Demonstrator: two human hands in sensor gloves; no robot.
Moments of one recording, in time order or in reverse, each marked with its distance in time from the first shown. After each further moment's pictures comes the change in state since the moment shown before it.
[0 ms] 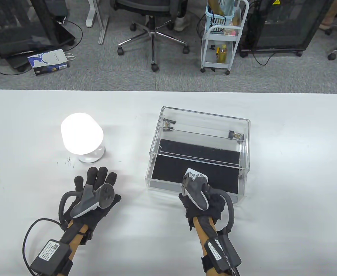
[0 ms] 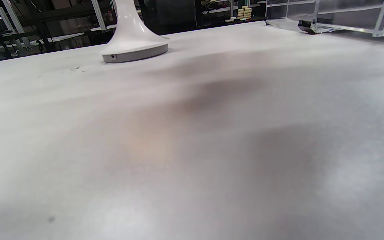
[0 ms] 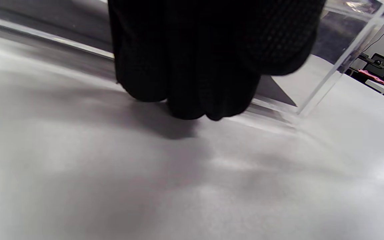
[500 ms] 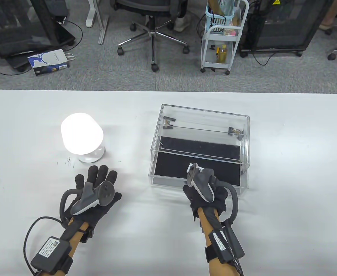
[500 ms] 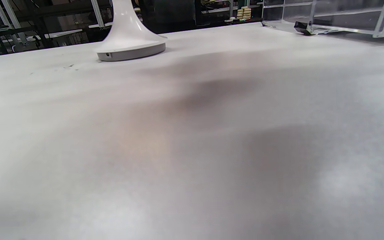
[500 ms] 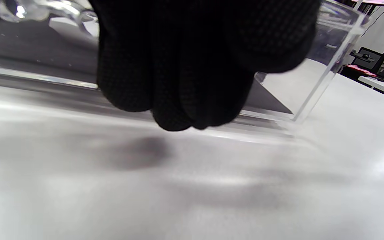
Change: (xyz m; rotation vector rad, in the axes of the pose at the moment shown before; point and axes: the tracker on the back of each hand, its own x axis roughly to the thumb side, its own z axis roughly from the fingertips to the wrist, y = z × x) left_hand 0.000 0.003 -0.006 -0.003 -0.011 0.019; right_hand -0.009 -0.019 -0.020 -0.045 0.050 -0.067
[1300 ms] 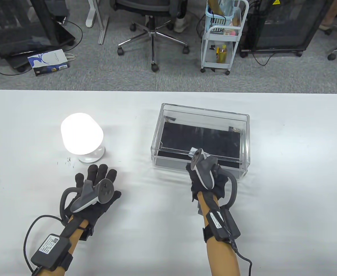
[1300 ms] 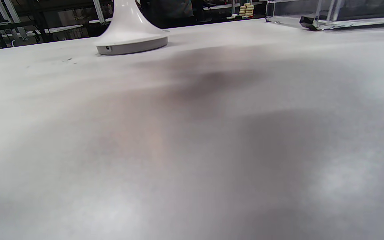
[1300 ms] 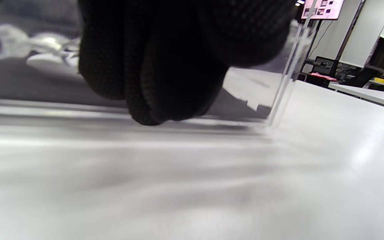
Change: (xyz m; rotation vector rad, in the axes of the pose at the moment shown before) left_hand -0.002 0.001 -0.006 -0.013 0.002 0.012; right_hand 0.001 -0.025 -0.040 -0.146 0.151 -0.136
